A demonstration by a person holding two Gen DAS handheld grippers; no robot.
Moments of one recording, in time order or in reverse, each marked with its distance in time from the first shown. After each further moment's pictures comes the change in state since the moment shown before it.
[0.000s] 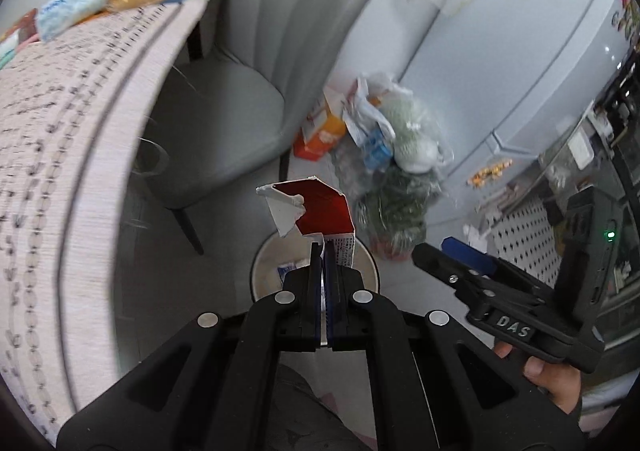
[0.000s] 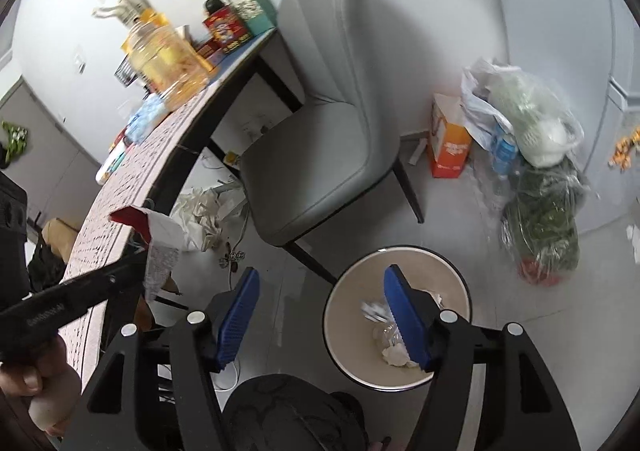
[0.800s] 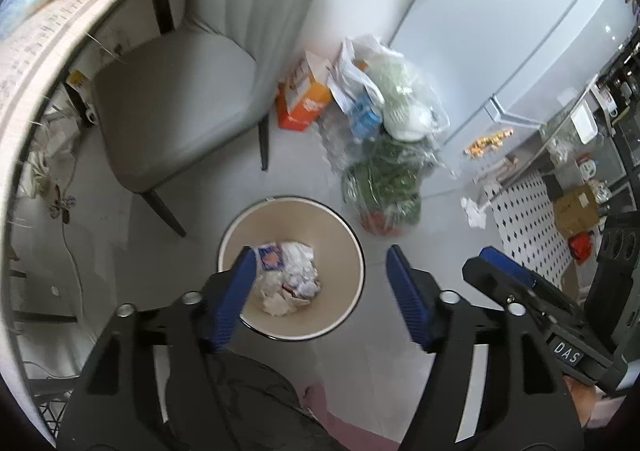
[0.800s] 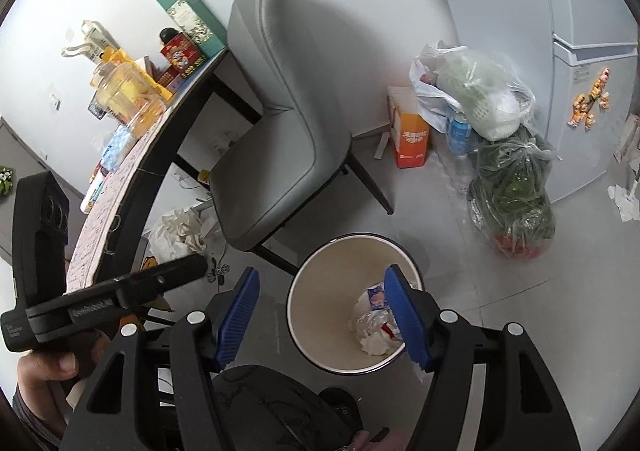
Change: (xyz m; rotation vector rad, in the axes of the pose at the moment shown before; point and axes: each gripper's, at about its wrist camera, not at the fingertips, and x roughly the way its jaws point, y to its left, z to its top) left arm 0.049 -0.033 -0.002 0.024 0.085 -0.007; right arm -0.031 -0.059 -0.017 0.094 -0.028 -0.028
